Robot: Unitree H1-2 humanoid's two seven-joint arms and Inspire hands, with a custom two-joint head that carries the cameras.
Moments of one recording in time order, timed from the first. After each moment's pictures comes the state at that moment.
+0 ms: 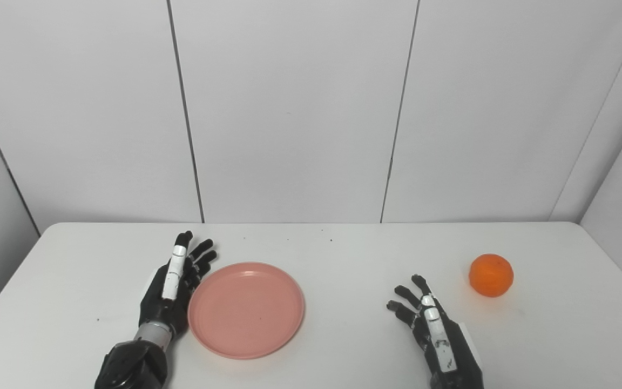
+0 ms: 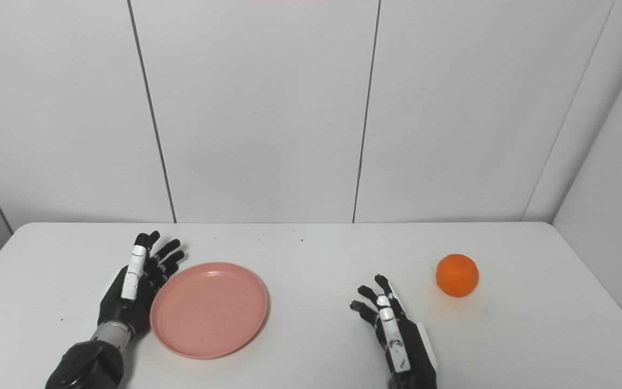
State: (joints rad) left arm -0.48 0.09 0.14 0.36 -0.28 0.15 -0.13; right arm -0.09 0.02 -0.03 -0.01 0.17 0.01 0.06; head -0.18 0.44
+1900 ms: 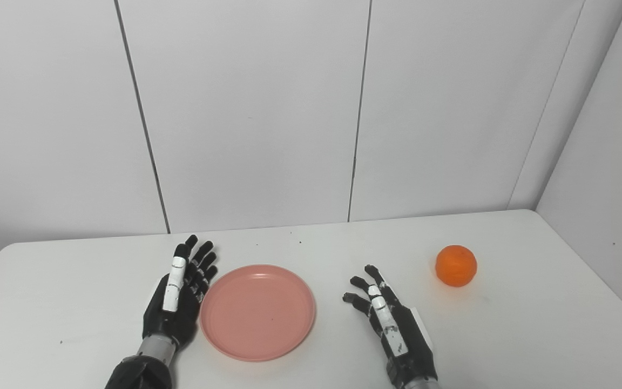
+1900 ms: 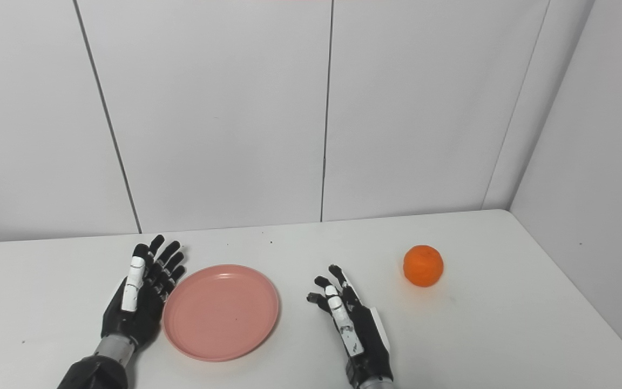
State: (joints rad) left arm -0.50 0.03 0.13 0.48 -0.36 0.05 -0.25; right arm -0.15 0.06 -0.01 0.07 0.11 -0.03 0.03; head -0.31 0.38
